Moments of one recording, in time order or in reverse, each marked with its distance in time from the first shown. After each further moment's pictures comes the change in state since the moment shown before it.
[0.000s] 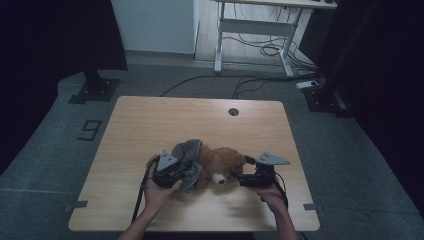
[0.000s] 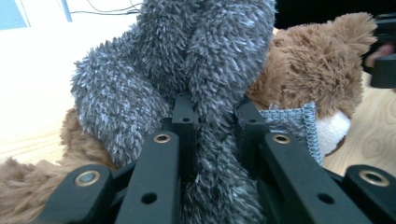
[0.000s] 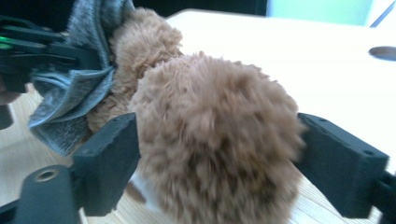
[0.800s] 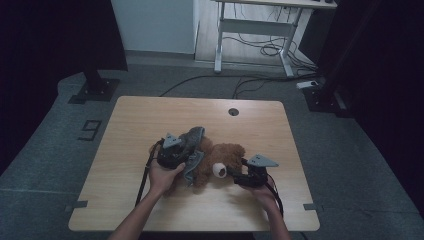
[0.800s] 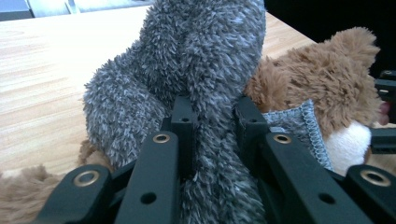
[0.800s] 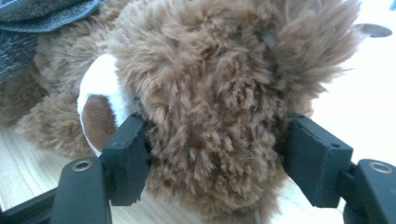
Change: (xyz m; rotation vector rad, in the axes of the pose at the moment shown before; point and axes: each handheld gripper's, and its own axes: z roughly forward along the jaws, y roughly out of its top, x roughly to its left) left arm 0.022 0.036 0.031 0.074 0.015 -0.054; right arm -0.008 -0.027 0.028 0.039 -0.107 -0.038
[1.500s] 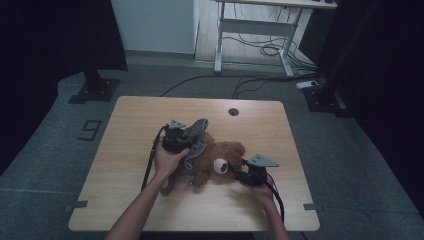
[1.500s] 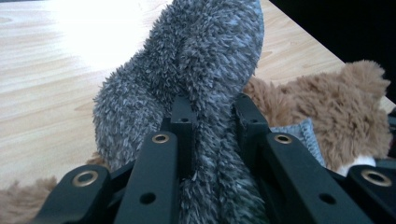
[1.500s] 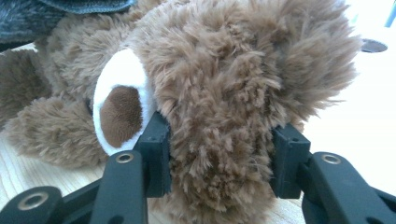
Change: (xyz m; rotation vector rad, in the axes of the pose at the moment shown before) left arm 0.018 0.037 0.027 0.095 -0.014 -0.077; right arm -0.006 -0.005 0.007 -0.067 0.003 -0.009
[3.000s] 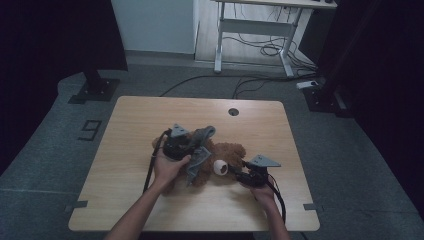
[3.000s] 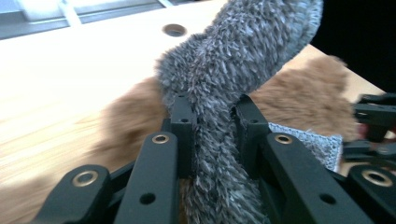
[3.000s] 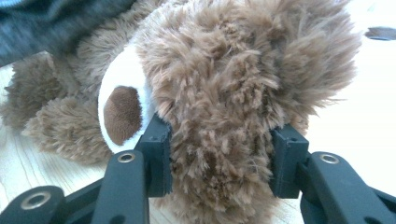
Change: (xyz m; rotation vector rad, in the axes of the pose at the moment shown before) left arm -0.016 -0.003 -0.027 -0.052 0.020 0.097; right arm -0.002 -0.003 -0.004 0.007 0.047 0.048
